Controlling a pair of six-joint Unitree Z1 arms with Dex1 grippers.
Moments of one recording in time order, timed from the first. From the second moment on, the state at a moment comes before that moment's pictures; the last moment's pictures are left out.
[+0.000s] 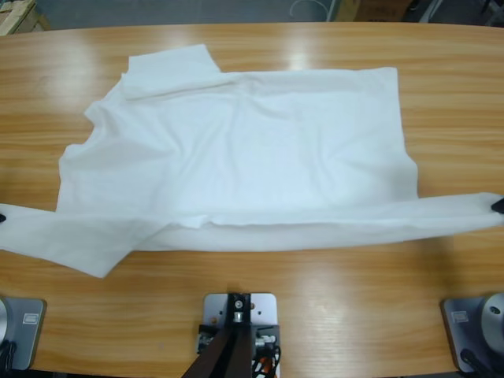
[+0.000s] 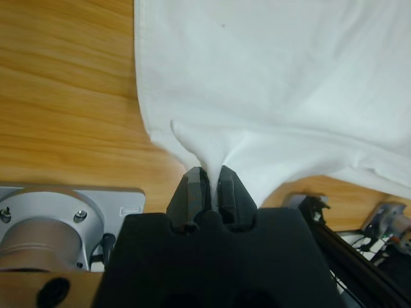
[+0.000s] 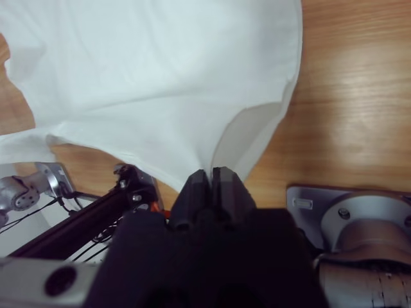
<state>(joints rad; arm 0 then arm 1) -0.34 1.11 -0.83 0.95 -0.18 -0.74 0.11 1.12 -0.93 1.07 0.43 0.37</state>
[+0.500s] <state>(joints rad) -0.19 1.33 -0.87 0.83 -0.16 -0.68 0.10 1.39 -0.98 0.92 0.45 0.36</state>
